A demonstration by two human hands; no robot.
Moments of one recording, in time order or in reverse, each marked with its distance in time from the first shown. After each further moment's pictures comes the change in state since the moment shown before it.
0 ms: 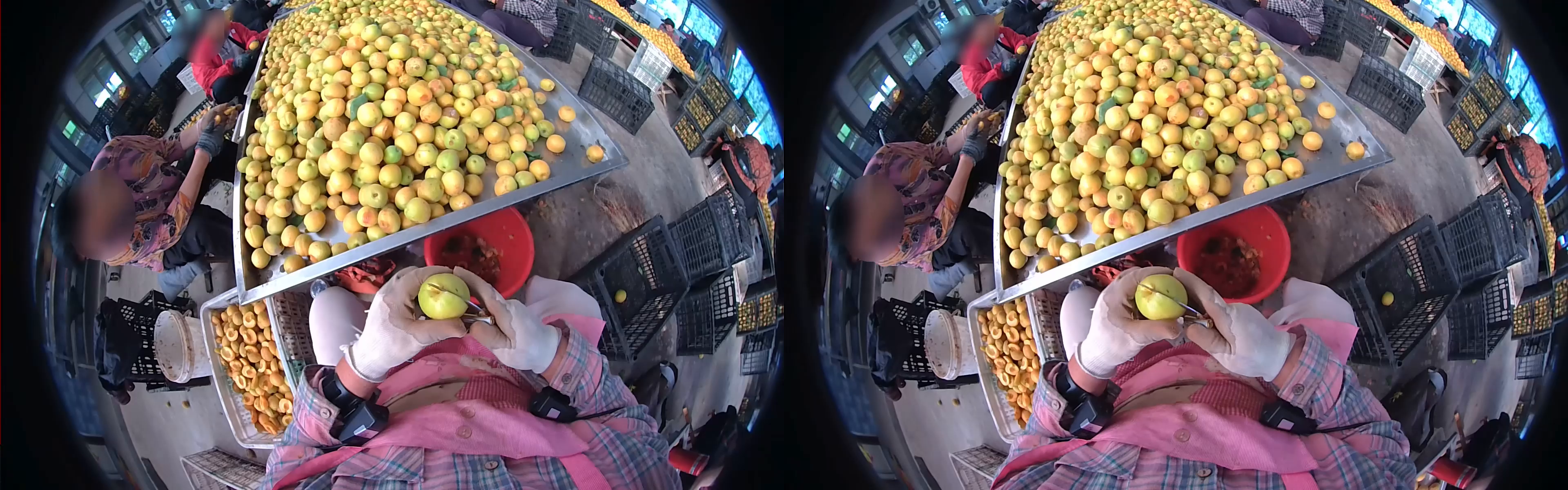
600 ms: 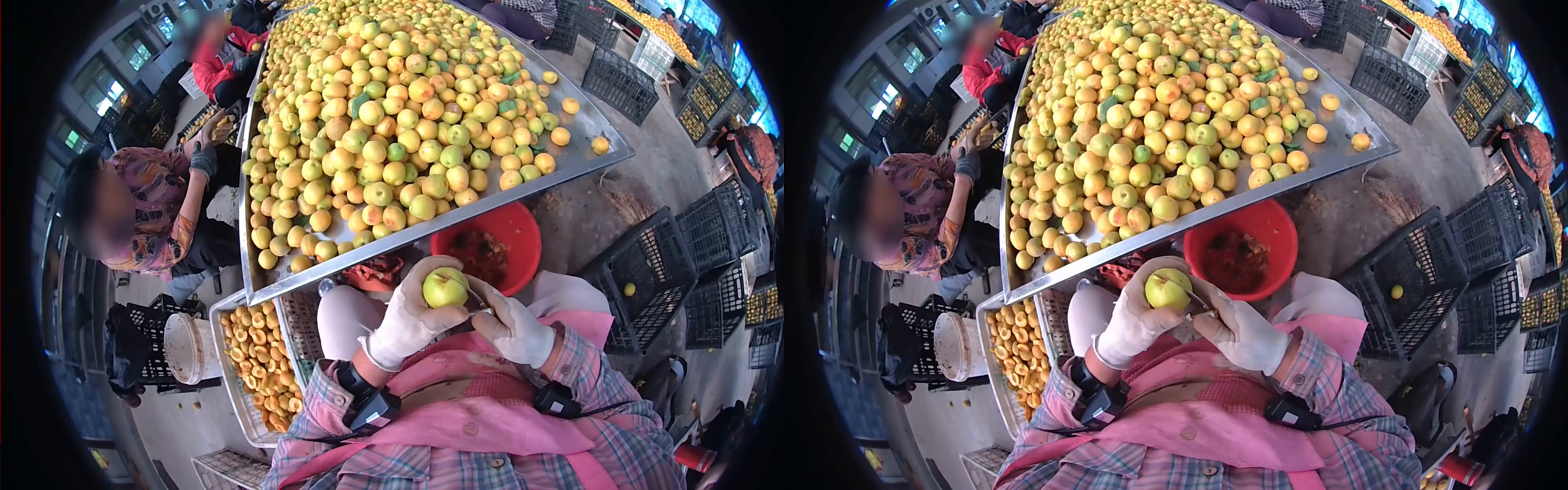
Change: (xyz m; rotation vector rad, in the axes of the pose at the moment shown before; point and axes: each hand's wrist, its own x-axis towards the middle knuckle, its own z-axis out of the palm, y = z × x) left_hand 0.005 -0.020 0.008 -0.375 -0.108 -0.035; right_hand -0.005 0.016 0.015 0.289 -0.041 0.188
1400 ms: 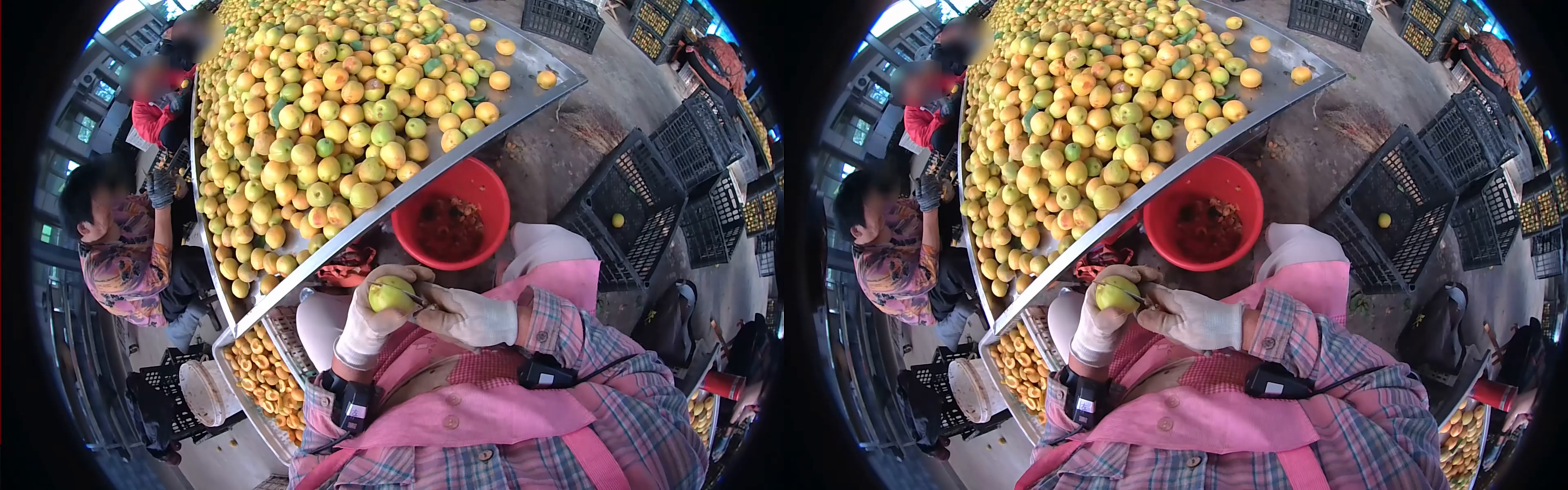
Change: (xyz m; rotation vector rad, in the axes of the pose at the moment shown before) left_hand 0.001 -0.036 -0.012 -0.189 -0.138 -0.114; right_hand -0.001 0.047 0.019 0.077 0.000 -0.058
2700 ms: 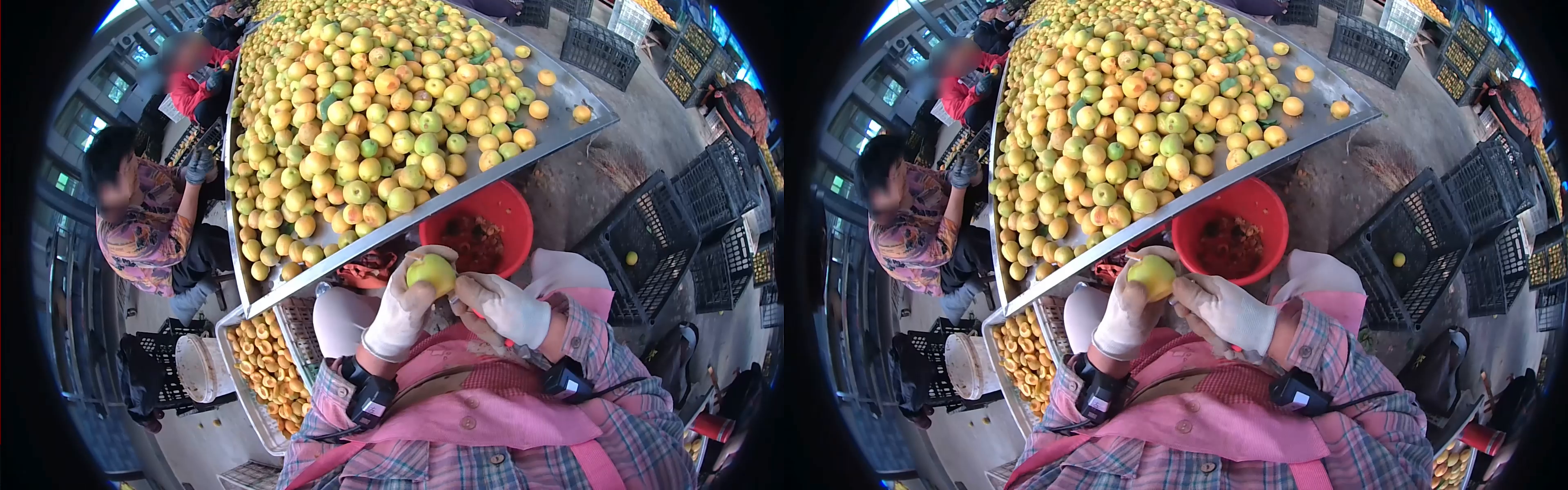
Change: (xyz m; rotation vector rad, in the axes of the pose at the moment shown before) left_hand 0.013 0.010 0.020 0.051 0.029 0.139; right_hand 0.007 -0.074 -0.022 0.446 0.075 0.544
